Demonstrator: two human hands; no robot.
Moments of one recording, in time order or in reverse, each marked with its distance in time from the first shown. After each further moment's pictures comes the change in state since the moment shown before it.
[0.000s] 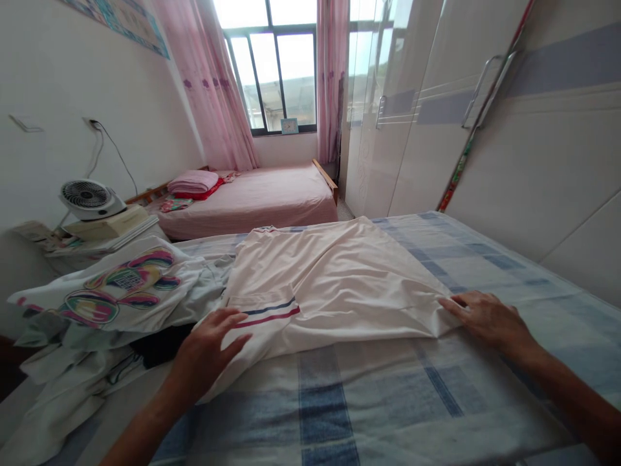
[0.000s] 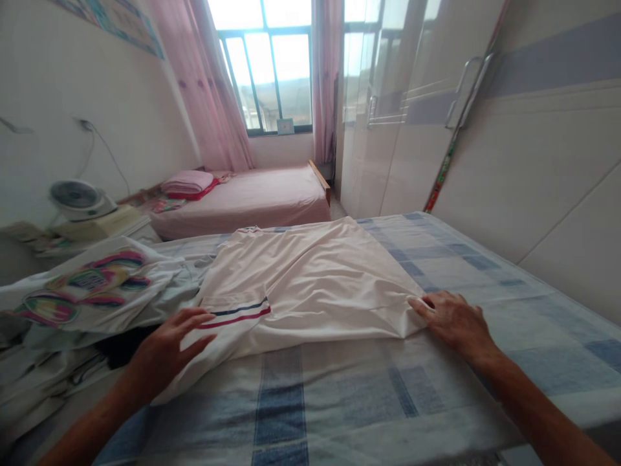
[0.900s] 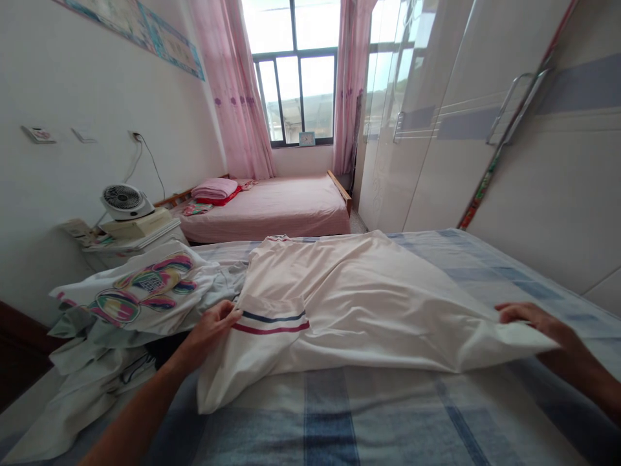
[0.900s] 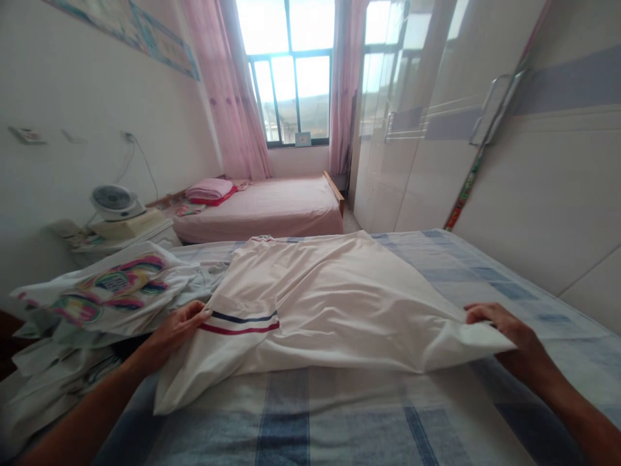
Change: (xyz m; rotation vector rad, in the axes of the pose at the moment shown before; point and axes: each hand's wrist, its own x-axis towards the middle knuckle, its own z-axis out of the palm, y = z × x) left_hand 0.036 -0.019 -0.008 -0.602 -0.109 -0.491; right_hand 0.035 0.077 0.010 0.453 0.250 -0.211
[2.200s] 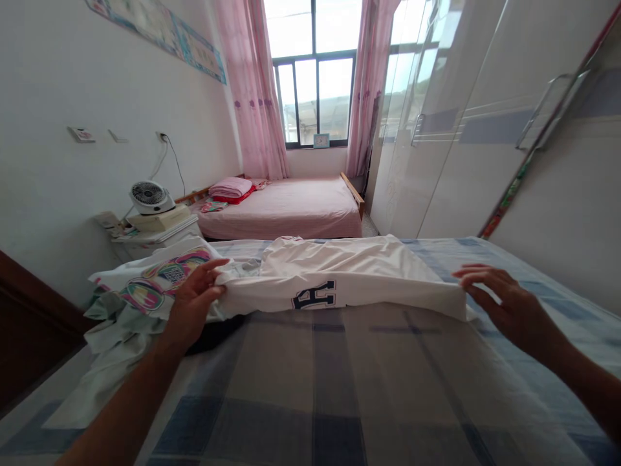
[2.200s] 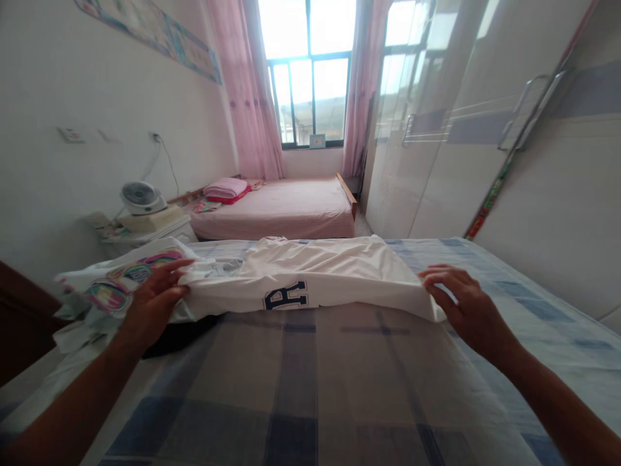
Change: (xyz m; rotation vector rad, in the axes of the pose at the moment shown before) left_hand -0.001 0.021 -0.036 -0.349 0.345 0.300; right_hand 0.063 -0.114 0.010 0.056 0.129 -0.487
